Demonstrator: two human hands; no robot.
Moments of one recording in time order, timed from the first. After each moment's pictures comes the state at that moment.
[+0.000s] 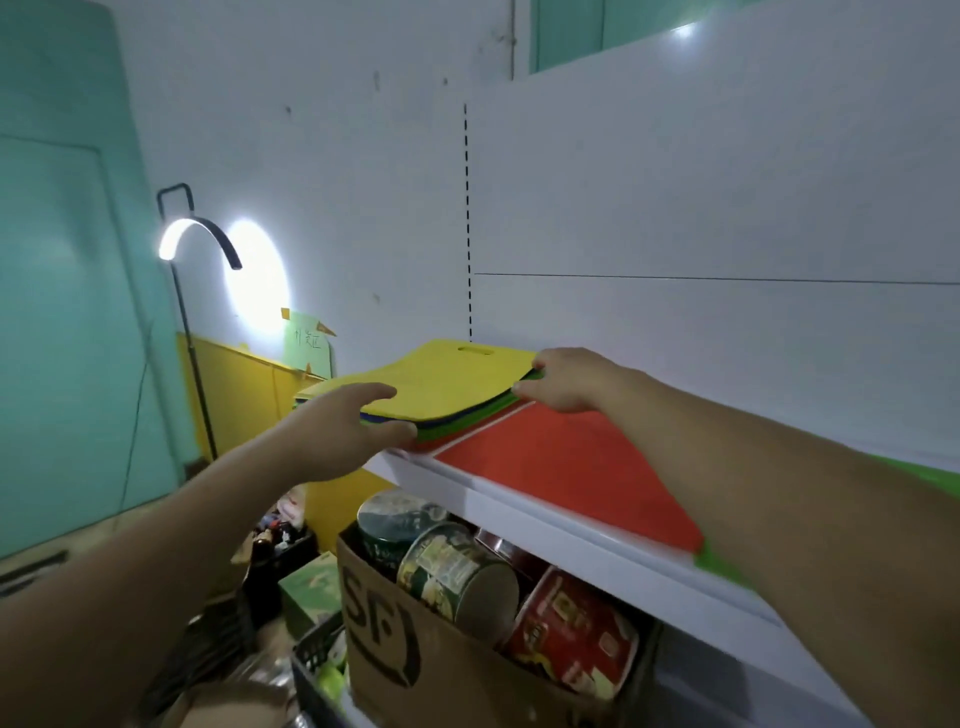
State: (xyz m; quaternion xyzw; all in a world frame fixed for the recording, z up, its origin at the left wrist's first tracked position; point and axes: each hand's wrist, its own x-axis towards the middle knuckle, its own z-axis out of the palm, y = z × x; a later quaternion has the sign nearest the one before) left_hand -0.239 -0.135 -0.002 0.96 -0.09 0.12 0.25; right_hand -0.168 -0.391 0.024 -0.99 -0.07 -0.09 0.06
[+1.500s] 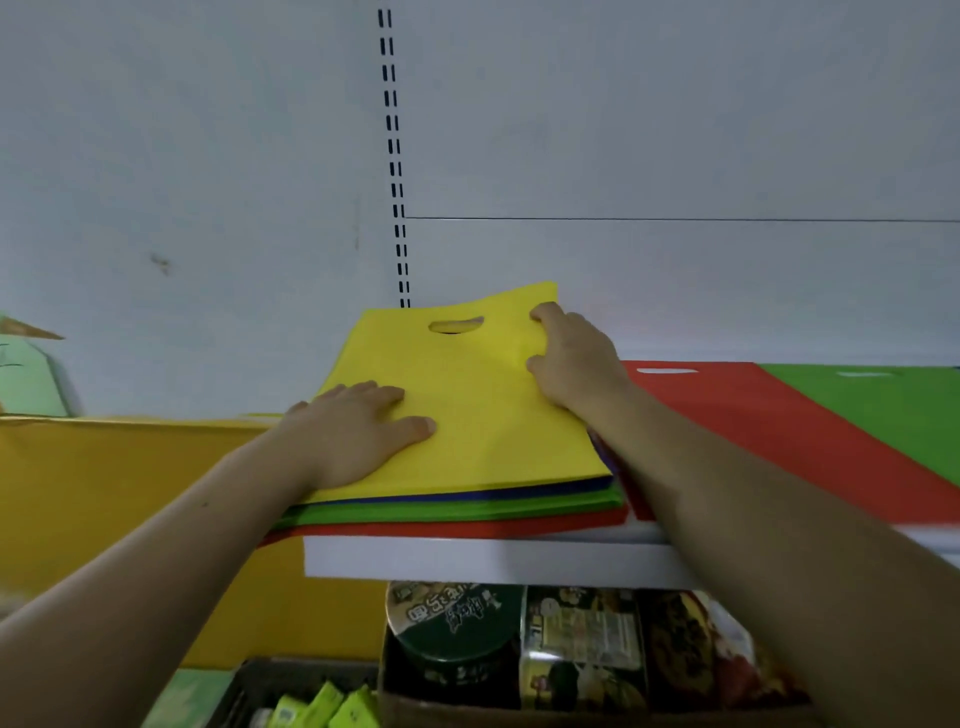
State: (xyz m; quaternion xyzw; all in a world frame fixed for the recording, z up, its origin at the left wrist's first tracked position) left_hand 0.041 -0.057 -0.029 0.93 -0.36 -0.02 0.12; right_hand -0.037 -0.289 -0.023 -0.93 0.22 -0.29 0.08
